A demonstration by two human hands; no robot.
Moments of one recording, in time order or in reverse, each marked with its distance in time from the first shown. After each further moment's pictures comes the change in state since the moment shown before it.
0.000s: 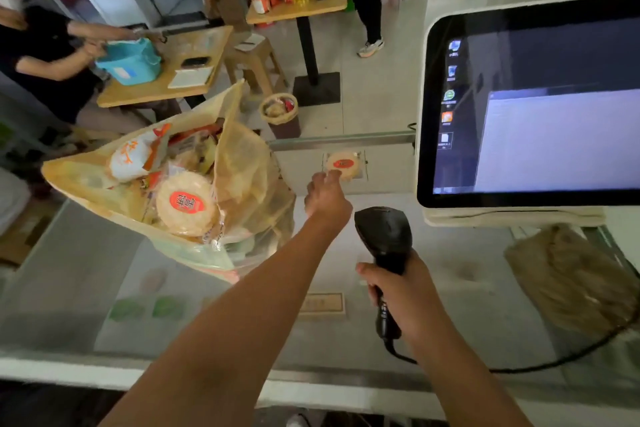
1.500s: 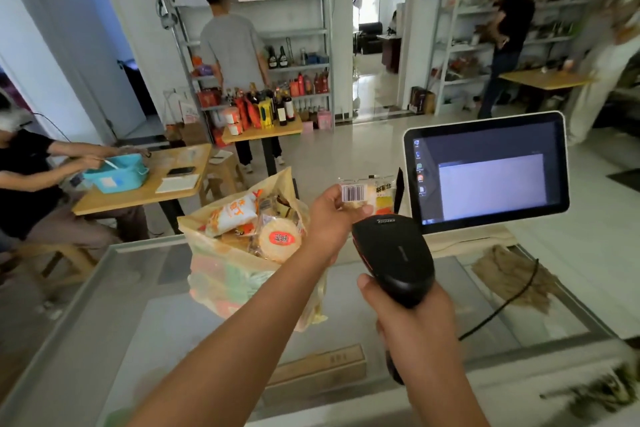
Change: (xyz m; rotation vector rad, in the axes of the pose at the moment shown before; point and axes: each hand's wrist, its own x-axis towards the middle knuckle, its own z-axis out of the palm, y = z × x) left_hand -0.151 -0.027 -0.206 -1.133 -0.181 0.388; right_hand -0.209 -0.047 0.138 0.173 0.464 -0.401
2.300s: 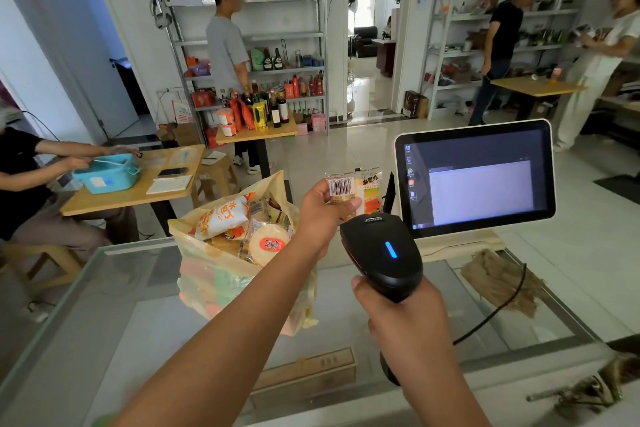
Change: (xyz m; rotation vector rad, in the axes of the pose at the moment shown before) left_hand 0.011 0.010 0.002 -0.060 0.024 0.000; right_hand 0.002 -0.019 -0.007 -0.086 -0.084 0.010
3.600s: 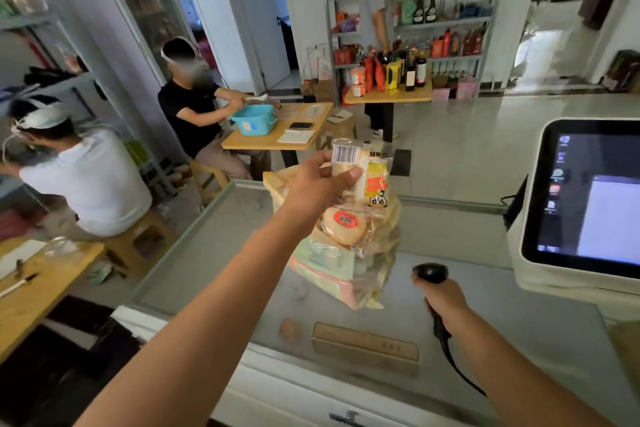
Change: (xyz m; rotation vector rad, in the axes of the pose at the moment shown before) left_hand -0.026 0.031 -0.090 0.093 0.369 -0.059; right_hand 0.243 0.205 0.055 -0.405 -0.328 0.444
